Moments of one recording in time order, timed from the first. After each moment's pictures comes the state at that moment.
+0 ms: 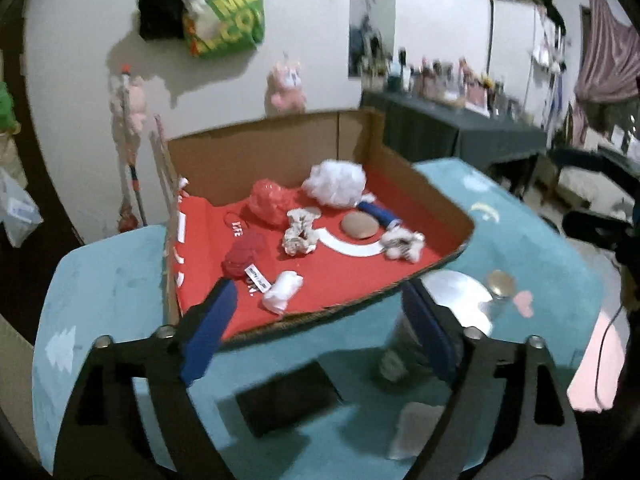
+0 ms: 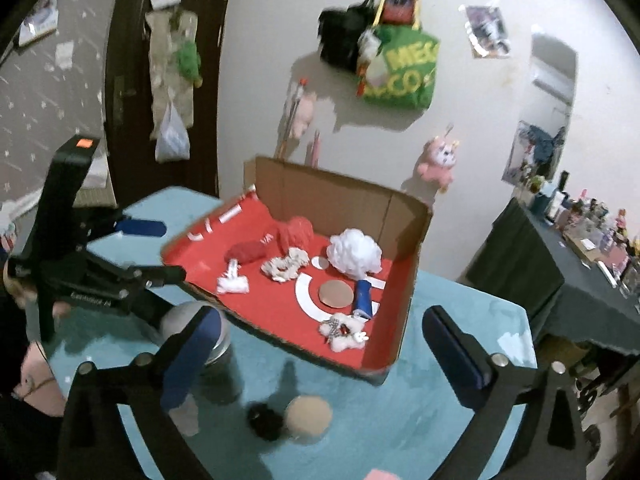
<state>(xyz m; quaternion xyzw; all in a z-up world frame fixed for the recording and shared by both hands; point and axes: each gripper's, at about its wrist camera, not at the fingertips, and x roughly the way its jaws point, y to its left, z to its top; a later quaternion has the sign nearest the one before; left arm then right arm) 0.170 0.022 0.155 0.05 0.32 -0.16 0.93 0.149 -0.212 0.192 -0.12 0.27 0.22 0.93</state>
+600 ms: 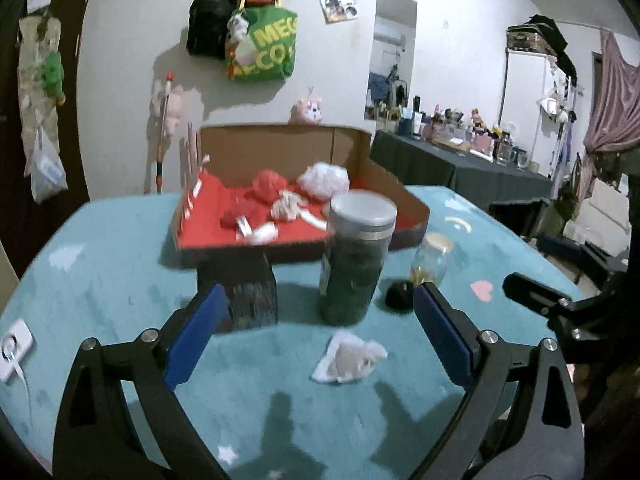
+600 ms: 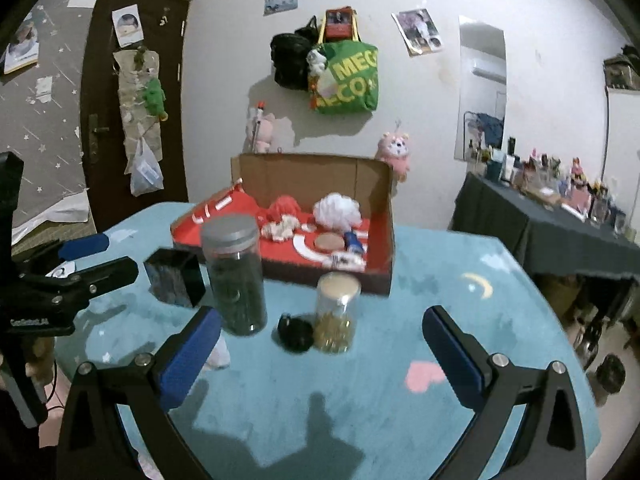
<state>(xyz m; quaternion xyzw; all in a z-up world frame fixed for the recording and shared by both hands) 0.046 0.006 0.118 -0.02 0.25 -0.11 0.96 0.039 -0.230 0.114 -0.05 0.24 0.15 0.96</state>
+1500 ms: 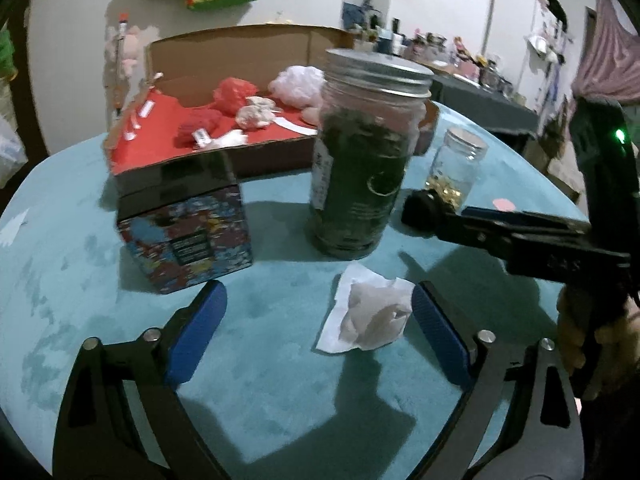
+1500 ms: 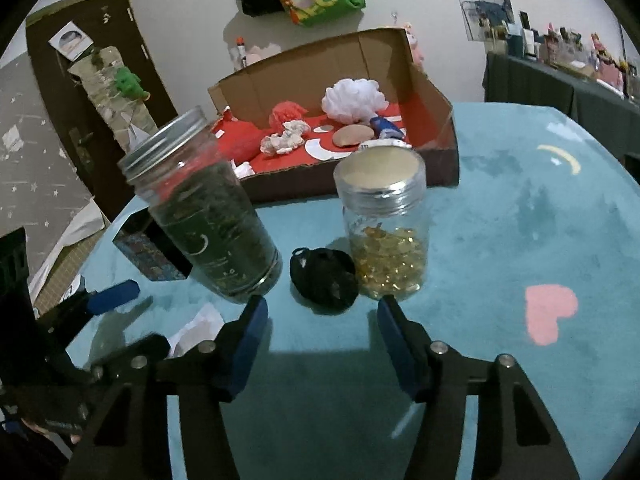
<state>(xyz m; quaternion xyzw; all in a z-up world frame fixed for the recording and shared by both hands) 0.091 -0.003 0.043 0.02 0.37 -0.17 0.91 0.121 -0.216 0.030 0.08 0.40 0.19 0.89</state>
